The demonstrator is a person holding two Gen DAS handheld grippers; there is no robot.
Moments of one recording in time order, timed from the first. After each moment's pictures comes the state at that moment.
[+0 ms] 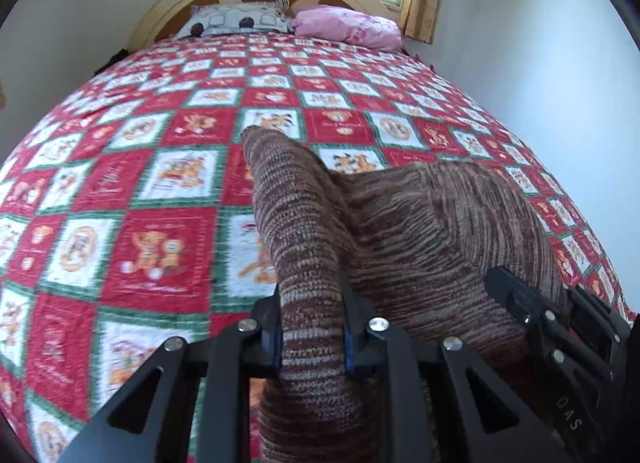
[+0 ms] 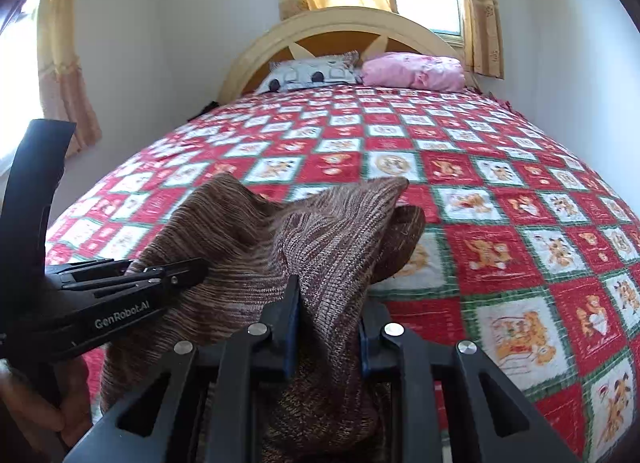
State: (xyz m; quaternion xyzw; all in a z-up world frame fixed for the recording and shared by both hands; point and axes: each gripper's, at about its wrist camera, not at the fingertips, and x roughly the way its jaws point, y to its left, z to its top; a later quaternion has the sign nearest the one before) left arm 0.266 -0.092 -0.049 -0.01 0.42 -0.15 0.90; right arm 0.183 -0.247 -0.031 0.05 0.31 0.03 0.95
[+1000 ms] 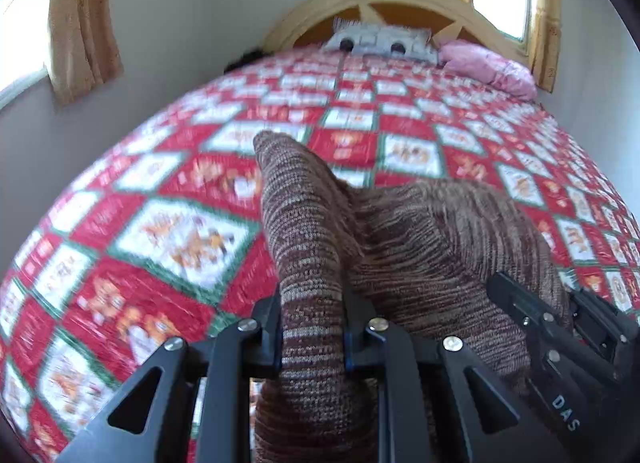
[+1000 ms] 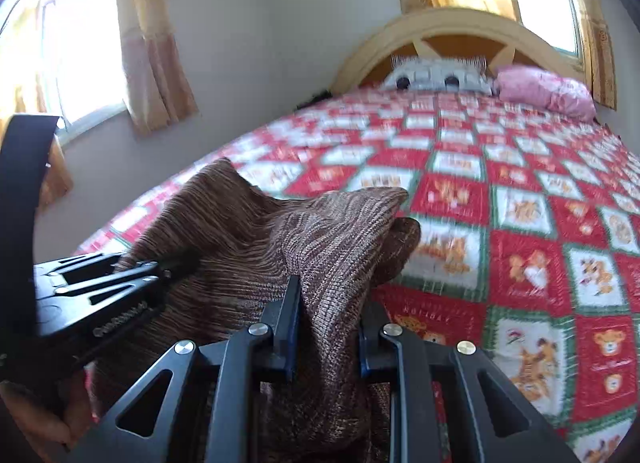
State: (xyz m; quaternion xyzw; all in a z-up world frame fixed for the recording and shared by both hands) left arm 0.313 0.134 -0.067 -0.03 0.40 0.06 0.91; right arm 0.309 -0.023 -0.066 0.03 0.34 0.19 0.92
